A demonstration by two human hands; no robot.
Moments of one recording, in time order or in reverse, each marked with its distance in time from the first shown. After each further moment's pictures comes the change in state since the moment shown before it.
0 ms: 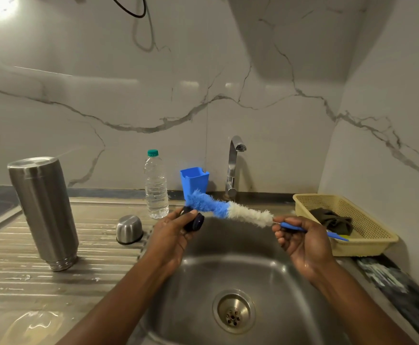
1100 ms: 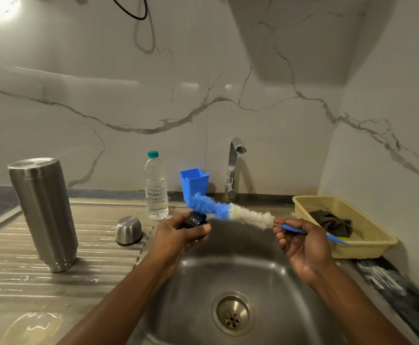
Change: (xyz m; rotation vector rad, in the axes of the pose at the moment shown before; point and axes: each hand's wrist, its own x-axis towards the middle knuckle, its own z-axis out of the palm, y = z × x) left_hand -0.011 0.002 0.002 0.323 -0.054 0.035; right_hand 0.003 0.002 -0.002 0.033 0.038 0.023
